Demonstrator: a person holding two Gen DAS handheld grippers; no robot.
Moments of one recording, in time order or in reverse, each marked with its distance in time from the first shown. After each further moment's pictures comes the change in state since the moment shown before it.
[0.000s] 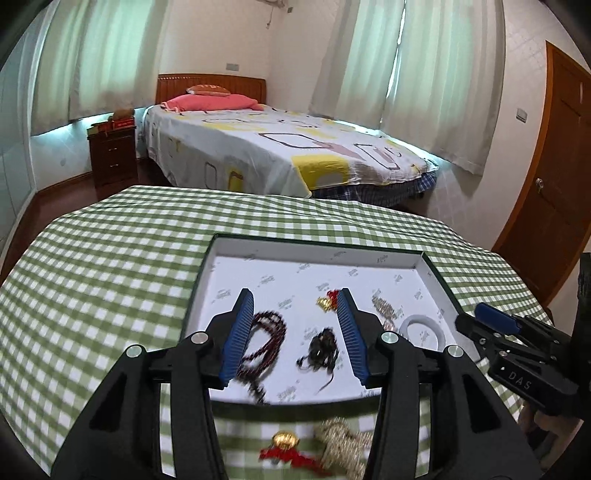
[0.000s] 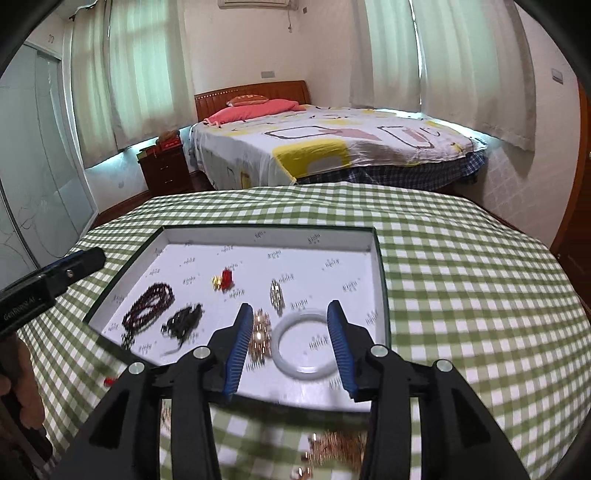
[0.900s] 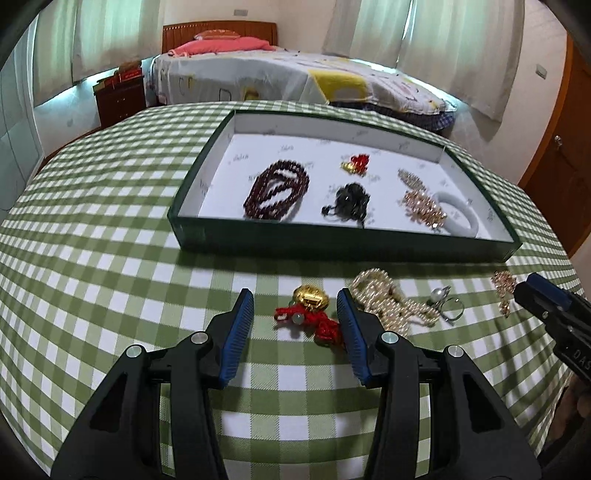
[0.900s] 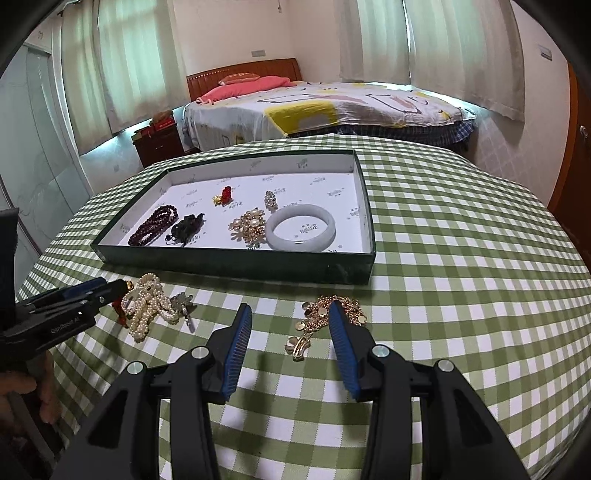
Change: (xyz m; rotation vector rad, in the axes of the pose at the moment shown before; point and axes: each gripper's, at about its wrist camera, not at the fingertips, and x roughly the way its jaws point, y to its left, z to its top) left arm 0.014 0.011 -0.094 0.008 0.245 0.062; right arm -0.019 -0.006 -0.073 0.028 0.090 -0.012
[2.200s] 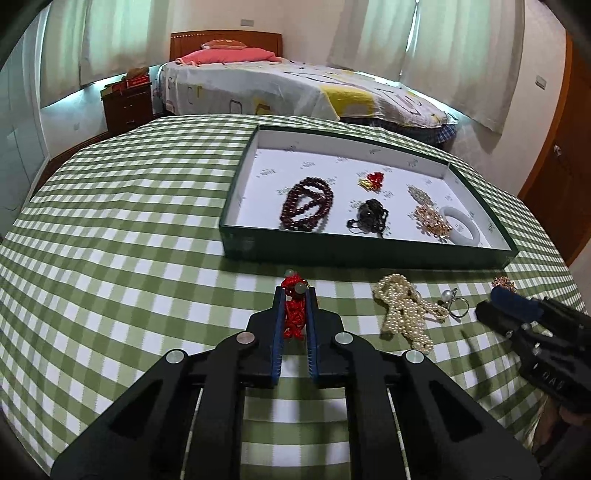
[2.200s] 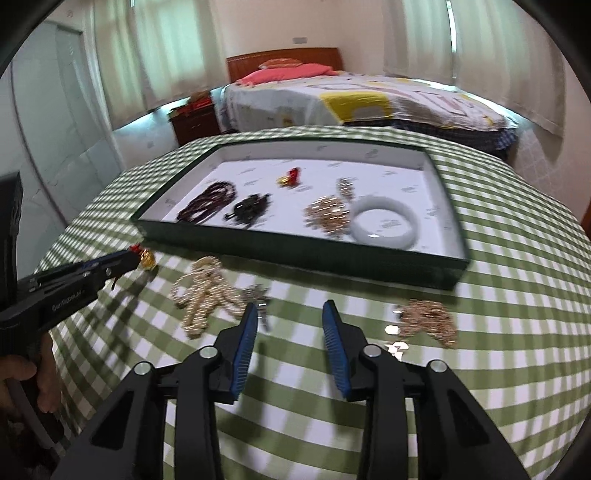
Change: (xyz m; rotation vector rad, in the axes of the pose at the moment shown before) left arm -0.028 0.026 -0.003 -0.017 -0.053 0.005; right arm 0.014 0.054 -0.005 -0.106 0.058 0.122
